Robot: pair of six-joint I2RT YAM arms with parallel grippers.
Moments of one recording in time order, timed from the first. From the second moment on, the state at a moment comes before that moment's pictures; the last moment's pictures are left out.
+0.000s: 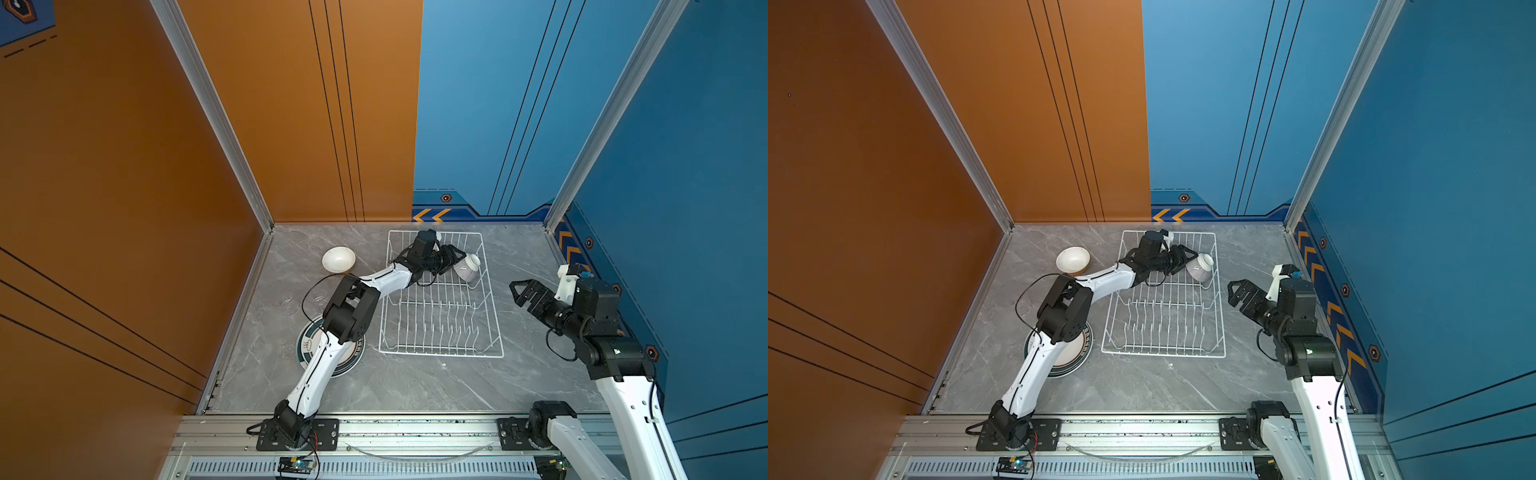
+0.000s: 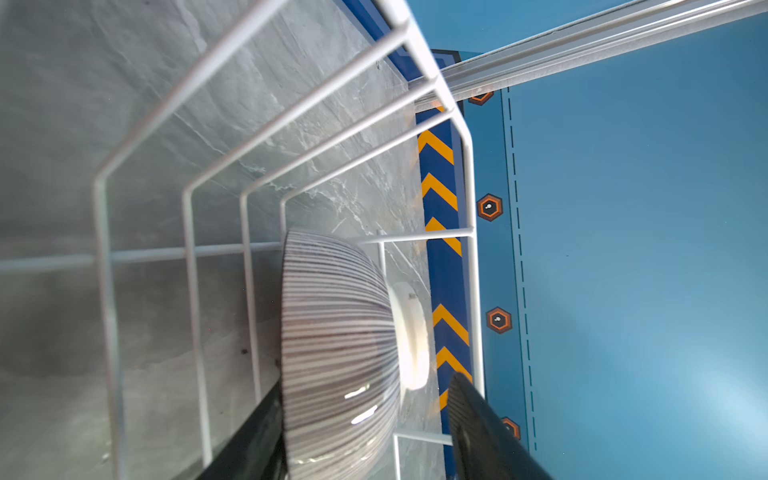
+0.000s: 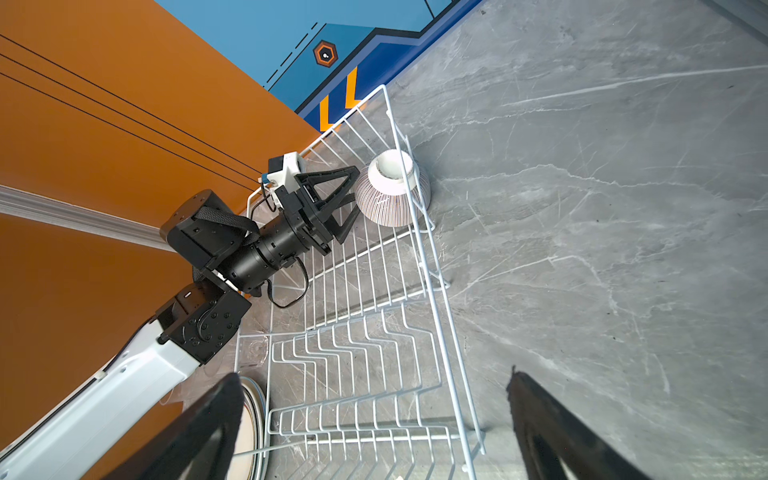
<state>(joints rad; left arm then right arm) -0.64 2.48 1.94 0.17 0.47 -1.12 0.00 0.74 0.92 -0.75 -0.25 0.64</state>
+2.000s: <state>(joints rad) -0.67 2.21 1.90 -0.20 0.51 -0.78 0.04 0.81 0.86 -0.67 -0.26 0.70</state>
